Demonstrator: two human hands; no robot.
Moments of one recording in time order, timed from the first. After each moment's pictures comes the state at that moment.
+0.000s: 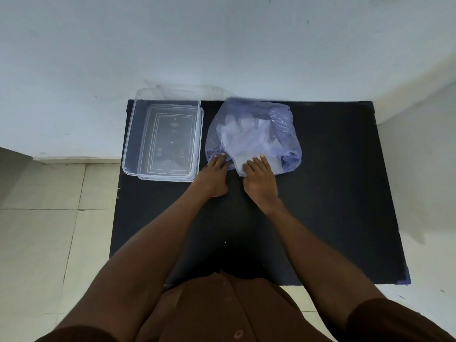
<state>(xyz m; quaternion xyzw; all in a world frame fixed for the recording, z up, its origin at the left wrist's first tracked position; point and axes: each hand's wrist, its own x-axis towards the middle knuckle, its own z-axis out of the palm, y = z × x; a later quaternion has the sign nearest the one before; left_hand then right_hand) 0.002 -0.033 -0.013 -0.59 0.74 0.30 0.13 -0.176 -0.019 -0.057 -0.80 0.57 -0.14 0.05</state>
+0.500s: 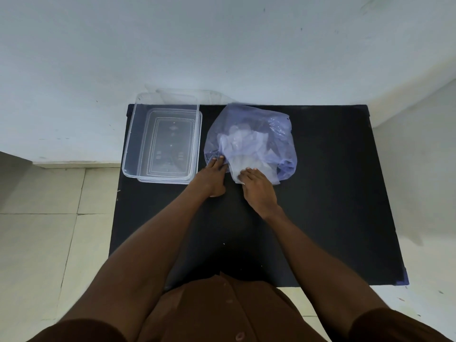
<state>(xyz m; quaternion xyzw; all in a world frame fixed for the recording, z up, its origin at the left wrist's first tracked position) 0.002 -0.039 -0.010 -0.57 0.74 0.30 0.18 -0.181 -0.003 -0.051 -0.81 0.55 -0.15 0.13</state>
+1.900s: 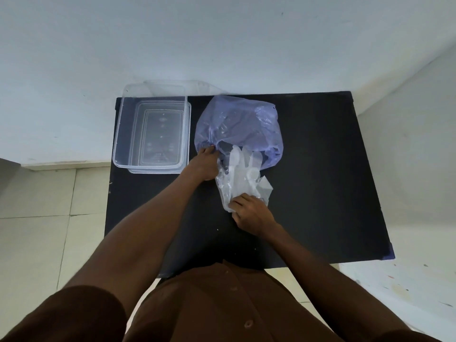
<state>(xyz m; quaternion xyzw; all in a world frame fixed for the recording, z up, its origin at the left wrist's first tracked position) 0.005 -0.048 -0.034 -0.58 0.75 0.29 0.12 -0.197 0.095 -0.044 -0.88 0.45 -0.08 0.12</state>
